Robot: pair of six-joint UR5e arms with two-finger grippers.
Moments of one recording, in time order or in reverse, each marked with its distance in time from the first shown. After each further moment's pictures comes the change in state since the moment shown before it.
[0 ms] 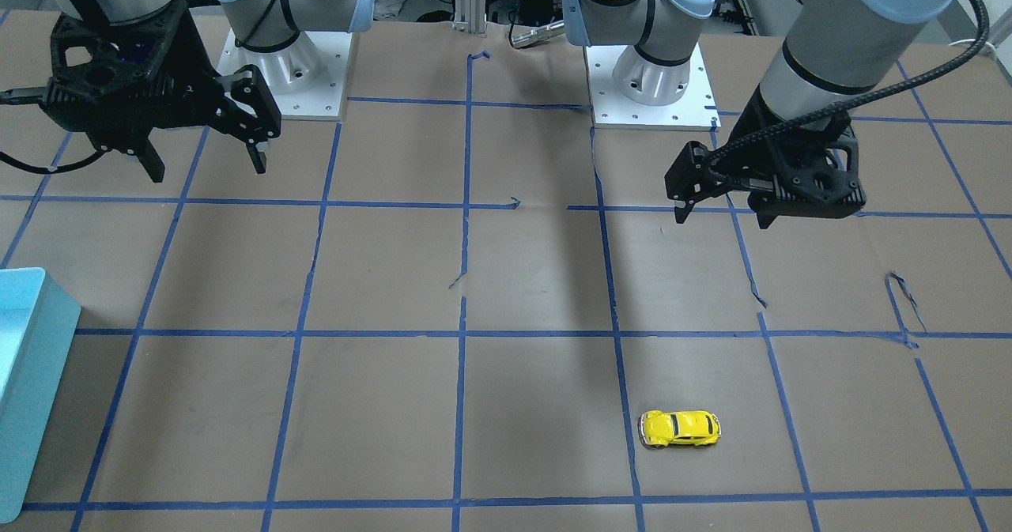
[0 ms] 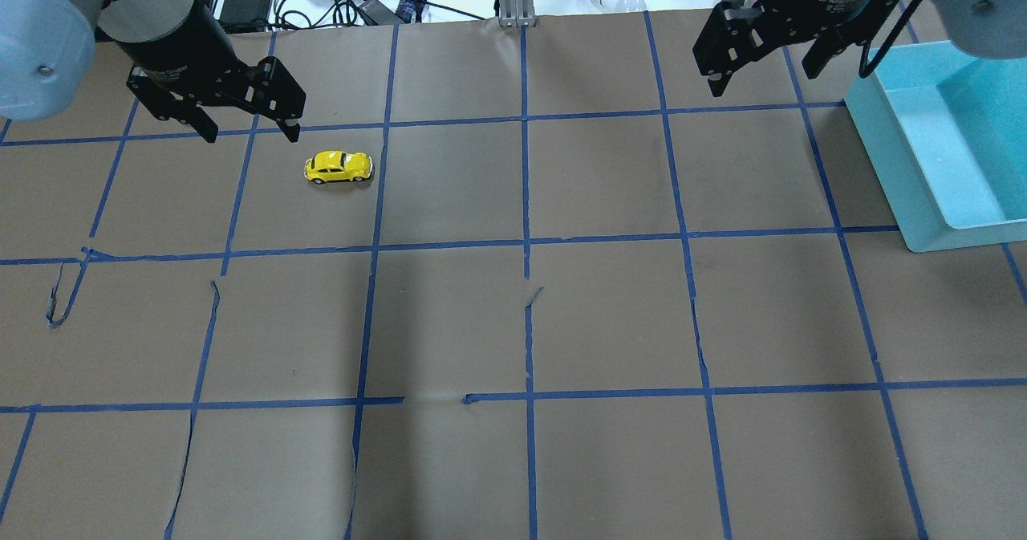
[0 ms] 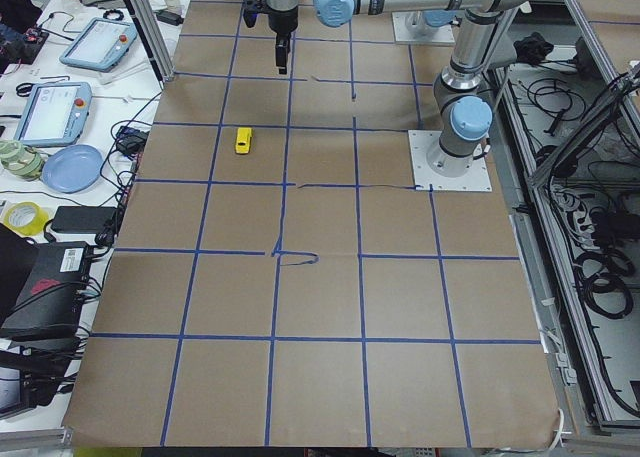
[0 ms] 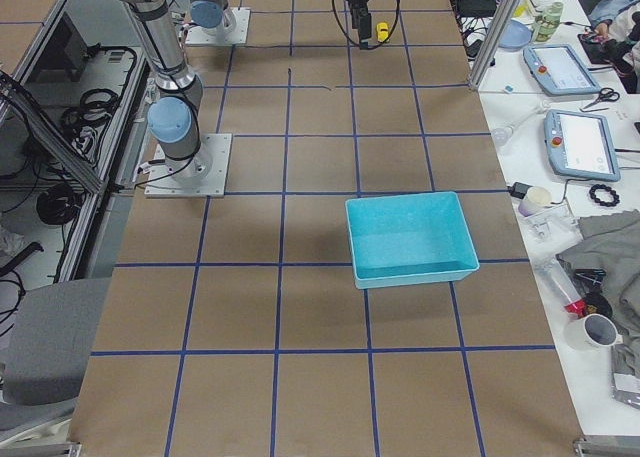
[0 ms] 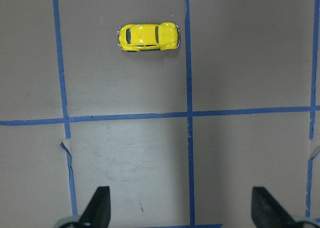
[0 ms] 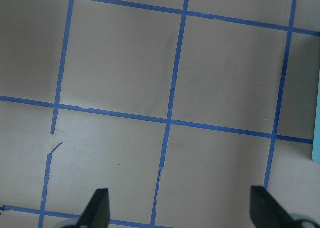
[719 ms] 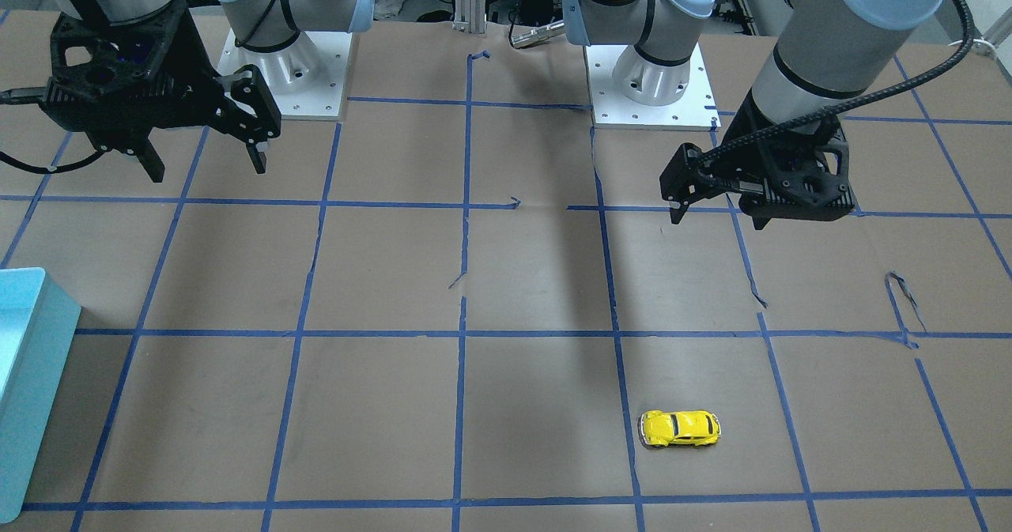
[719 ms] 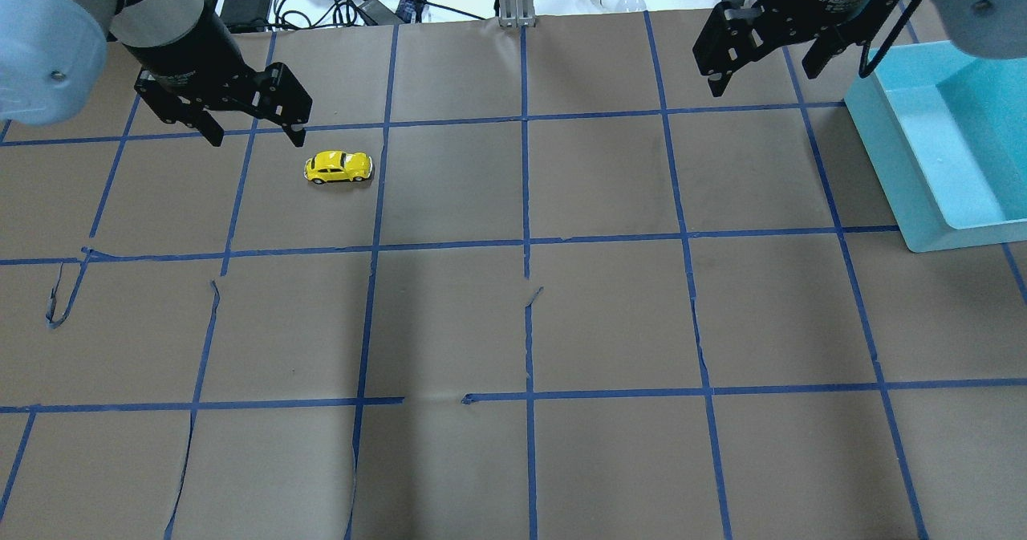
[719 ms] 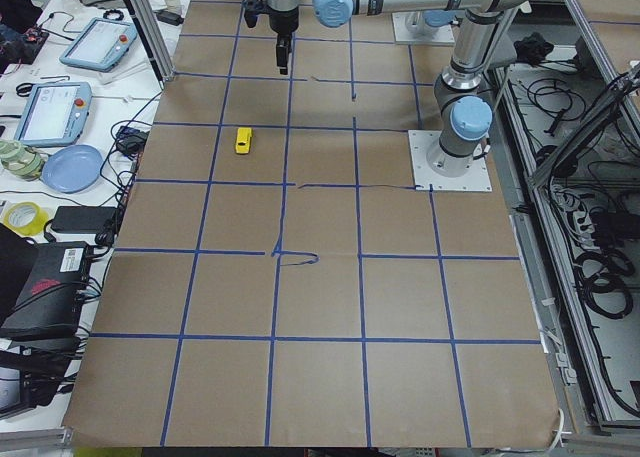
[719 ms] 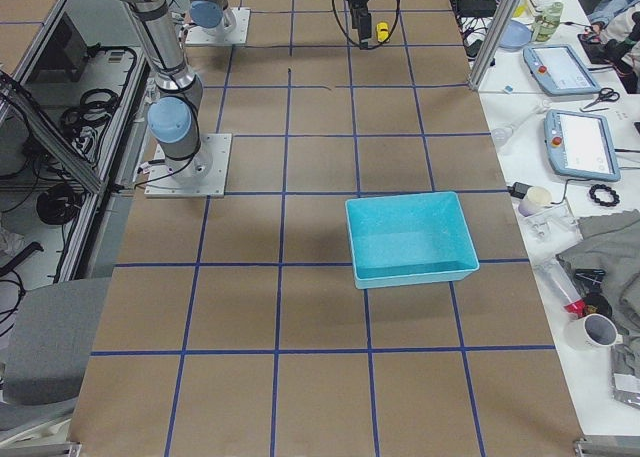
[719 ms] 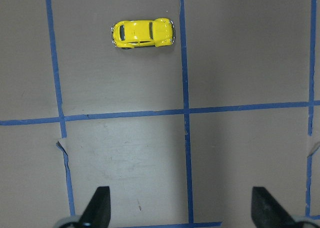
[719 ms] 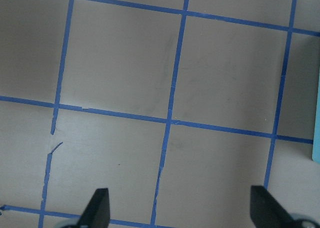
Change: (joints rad) left arm -0.006 -0.003 -0.005 0.001 0.008 0.004; right arm 0.000 0.000 0.000 0.000 0.000 0.000
